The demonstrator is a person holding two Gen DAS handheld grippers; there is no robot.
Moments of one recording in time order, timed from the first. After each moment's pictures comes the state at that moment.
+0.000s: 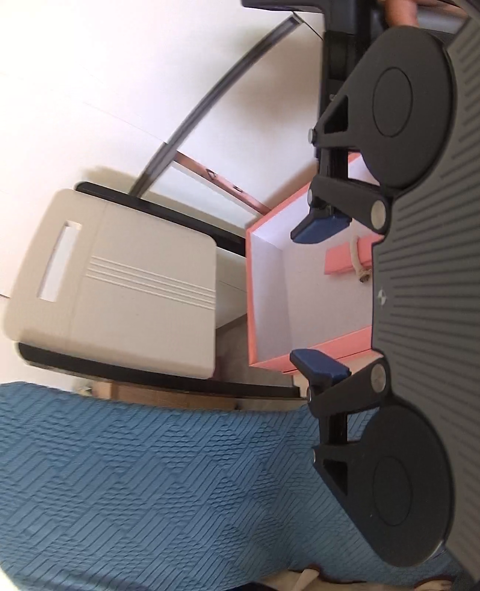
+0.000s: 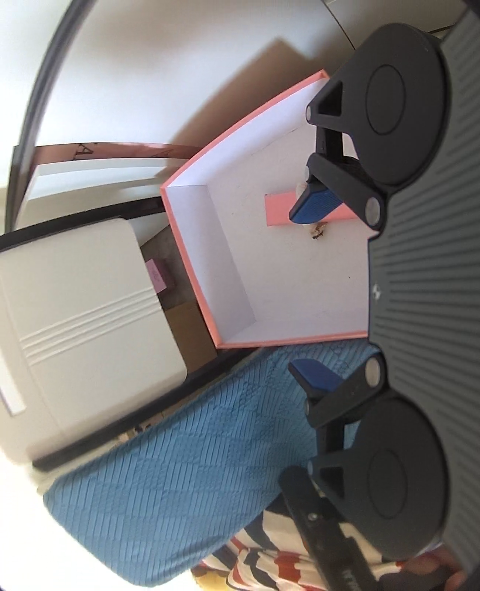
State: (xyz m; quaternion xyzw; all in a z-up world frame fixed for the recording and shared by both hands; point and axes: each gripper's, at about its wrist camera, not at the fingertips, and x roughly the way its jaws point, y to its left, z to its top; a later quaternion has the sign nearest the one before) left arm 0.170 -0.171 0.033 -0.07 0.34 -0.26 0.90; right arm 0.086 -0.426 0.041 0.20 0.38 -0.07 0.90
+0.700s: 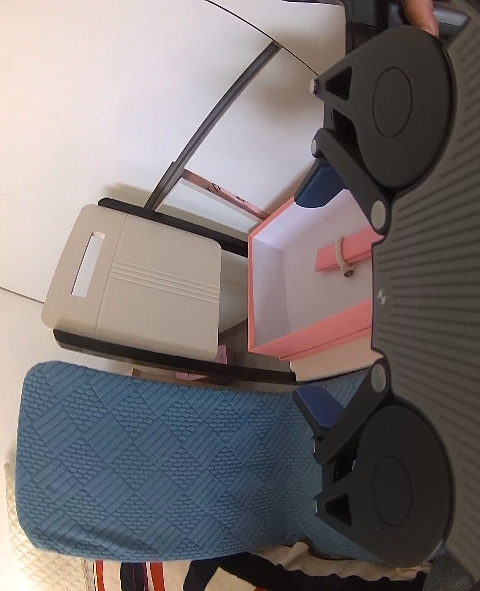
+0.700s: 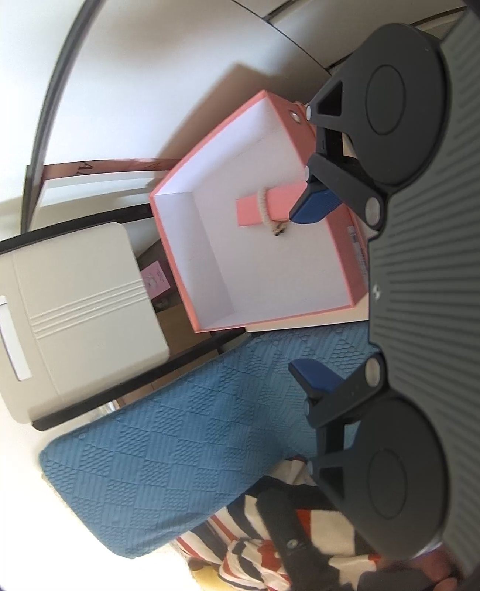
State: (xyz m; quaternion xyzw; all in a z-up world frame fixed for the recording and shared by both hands) left arm 0.088 -0.113 0.037 -0.07 0.30 -0.25 0.92; right arm 0.009 -0.376 0.048 0.20 0.37 -0.09 0.91
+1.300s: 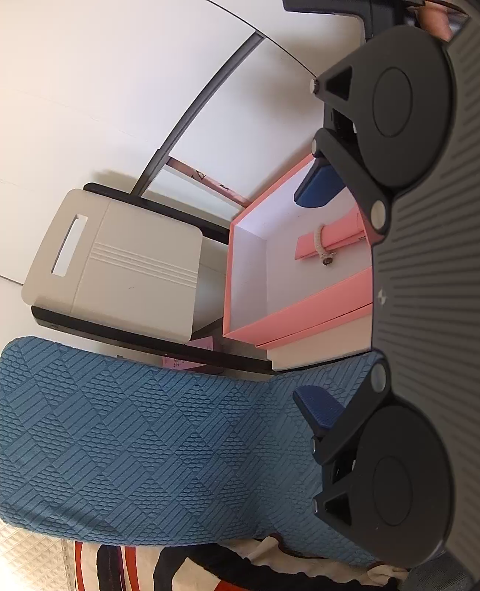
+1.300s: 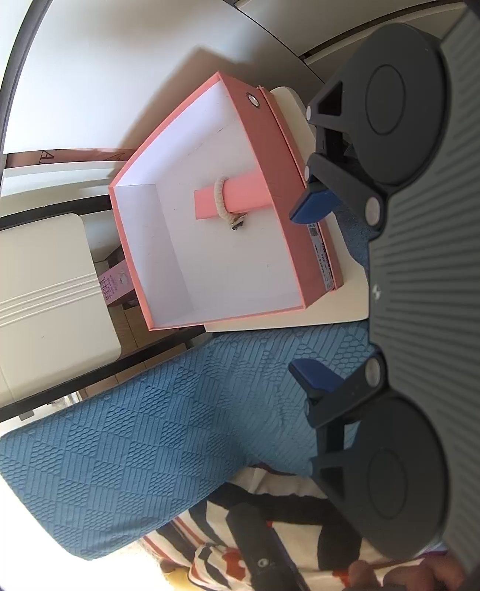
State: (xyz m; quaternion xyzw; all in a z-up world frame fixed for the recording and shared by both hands) left arm 0.076 -0.091 -0.011 -0.08 0.31 -0.25 0.91; right arm 0.002 -0.355 -0.002 0.19 0.39 -0.08 0.90
